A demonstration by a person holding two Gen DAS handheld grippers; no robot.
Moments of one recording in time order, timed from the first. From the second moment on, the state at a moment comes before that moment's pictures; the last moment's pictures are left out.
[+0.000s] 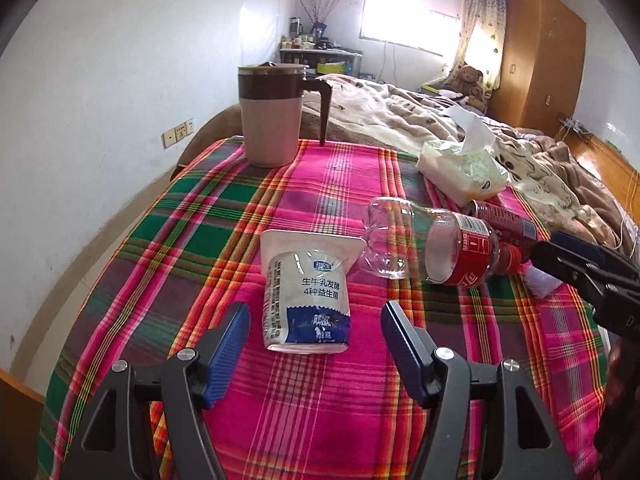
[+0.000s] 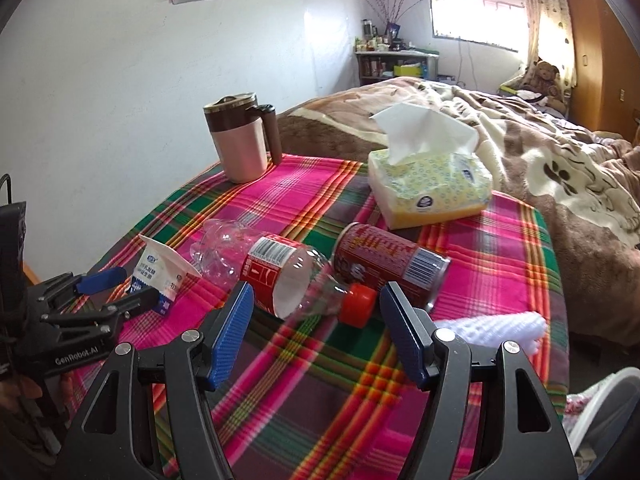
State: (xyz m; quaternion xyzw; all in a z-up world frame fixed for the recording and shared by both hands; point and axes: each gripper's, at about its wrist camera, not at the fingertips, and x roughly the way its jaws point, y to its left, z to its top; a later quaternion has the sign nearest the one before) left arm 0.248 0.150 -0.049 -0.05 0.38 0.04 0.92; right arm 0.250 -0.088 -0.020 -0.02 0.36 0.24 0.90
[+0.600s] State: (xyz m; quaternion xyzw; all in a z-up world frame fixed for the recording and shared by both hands) left arm 0.265 0.186 -0.066 -0.09 0.39 0.05 0.91; right arm 0.284 -0.027 -0.030 -0.11 0.37 0.32 0.87
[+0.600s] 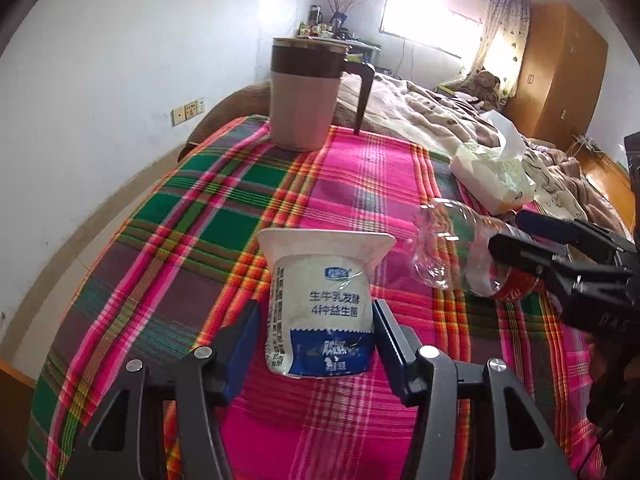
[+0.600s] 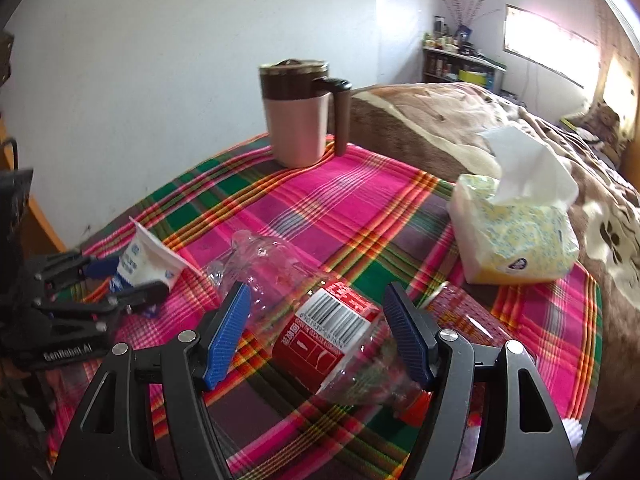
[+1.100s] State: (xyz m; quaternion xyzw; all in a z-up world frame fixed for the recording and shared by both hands) left arm 0.267 0.209 -0.069 -0.11 0.40 0.07 0.91; right arm 0.276 -0.002 -0.046 -0.14 0.43 0.33 0.83
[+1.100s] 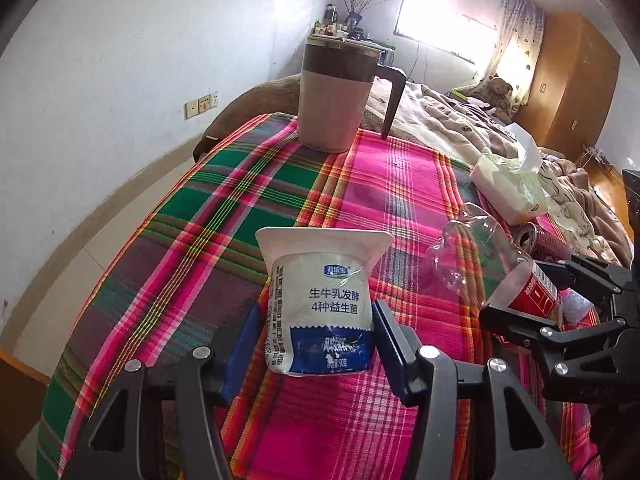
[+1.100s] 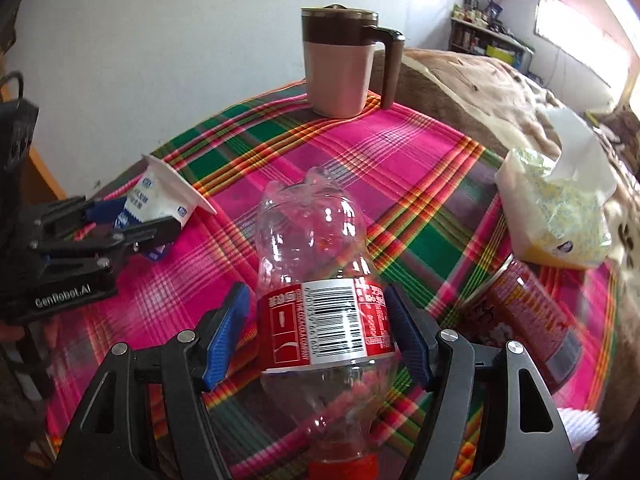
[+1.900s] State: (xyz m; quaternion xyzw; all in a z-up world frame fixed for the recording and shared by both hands) left arm 0.239 0.184 -0.047 -0.09 0.37 0.06 0.92; right arm 0.253 -0.041 -0.035 -0.03 0.42 0.28 0.86
